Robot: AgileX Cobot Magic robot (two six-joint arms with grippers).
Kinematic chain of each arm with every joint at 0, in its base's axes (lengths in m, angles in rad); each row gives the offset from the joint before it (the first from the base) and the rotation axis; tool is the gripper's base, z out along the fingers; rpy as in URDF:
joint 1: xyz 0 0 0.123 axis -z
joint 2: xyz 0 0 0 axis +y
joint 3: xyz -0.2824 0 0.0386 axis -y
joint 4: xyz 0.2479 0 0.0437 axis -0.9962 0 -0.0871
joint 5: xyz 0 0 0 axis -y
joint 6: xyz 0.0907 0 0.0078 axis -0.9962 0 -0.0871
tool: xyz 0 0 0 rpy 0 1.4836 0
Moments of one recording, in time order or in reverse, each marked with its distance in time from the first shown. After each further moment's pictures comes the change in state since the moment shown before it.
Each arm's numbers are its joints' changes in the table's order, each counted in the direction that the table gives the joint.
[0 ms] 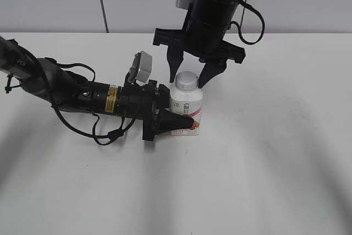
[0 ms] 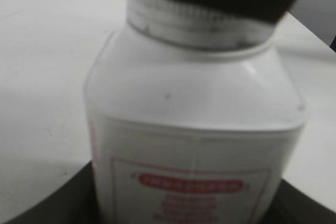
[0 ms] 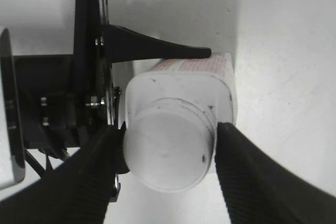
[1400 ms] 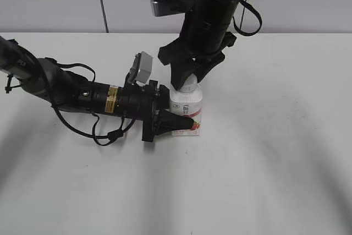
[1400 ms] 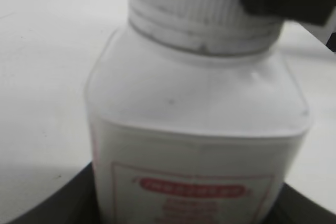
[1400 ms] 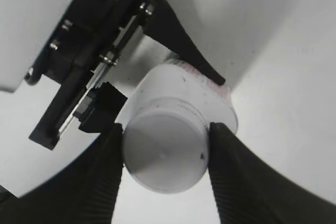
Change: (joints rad) left arm 0.001 0.000 0.000 -0.007 0.006 -0.005; right arm 0.001 0.012 0.020 -0.014 -0.046 0.644
